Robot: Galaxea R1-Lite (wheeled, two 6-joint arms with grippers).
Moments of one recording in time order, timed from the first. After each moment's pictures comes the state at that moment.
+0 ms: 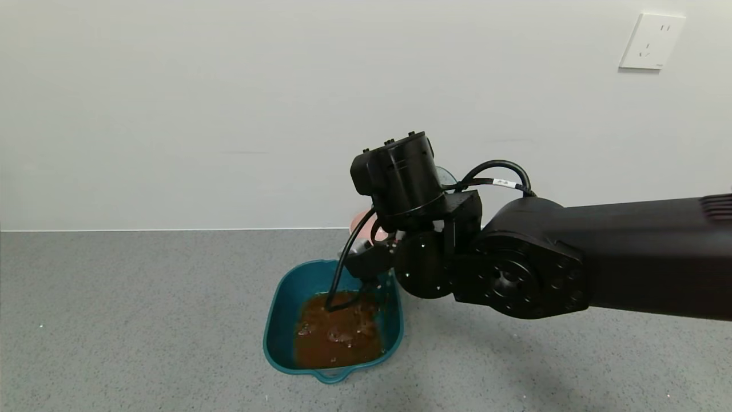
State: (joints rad) left arm 0.00 0.00 0.00 0.00 -0.01 0.09; right arm 0.89 2.12 -1.71 0.01 -0.87 -1.74
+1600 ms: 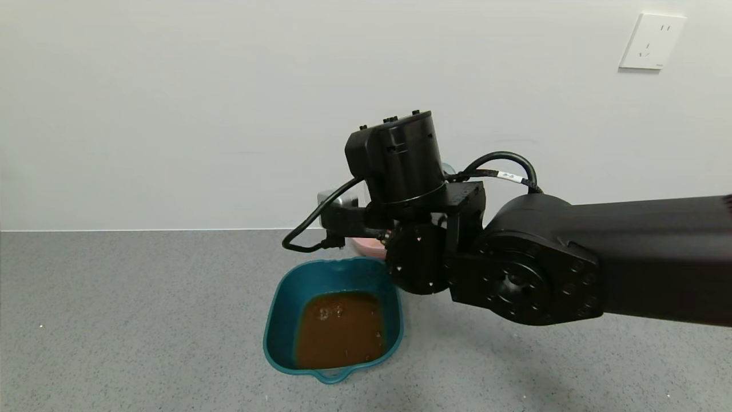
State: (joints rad) left arm 0.00 0.00 0.00 0.00 -0.01 0.09; right arm 0.92 2.10 -1.73 -0.08 -0.91 -1.28
